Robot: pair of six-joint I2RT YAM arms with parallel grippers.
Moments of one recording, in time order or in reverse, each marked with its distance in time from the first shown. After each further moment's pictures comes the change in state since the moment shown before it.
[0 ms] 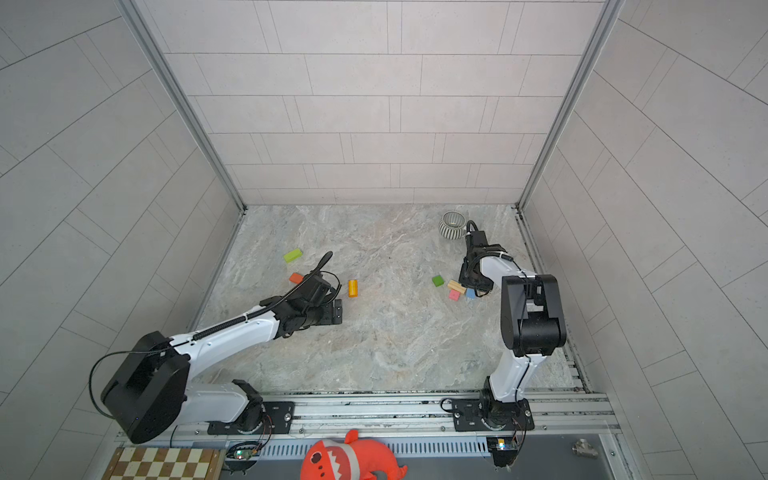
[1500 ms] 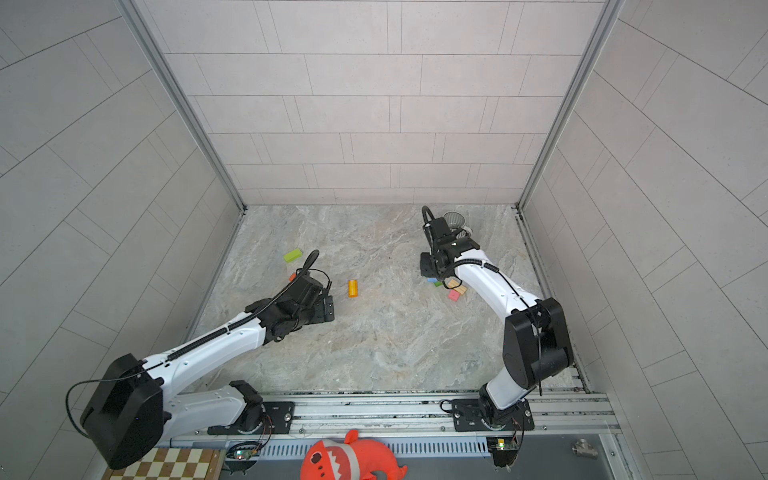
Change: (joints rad) left arm 0.000 -0.145 0.001 -0.108 -0.109 -0.073; right arm 0.414 -0.158 0.198 -0.139 -0.076 0.028
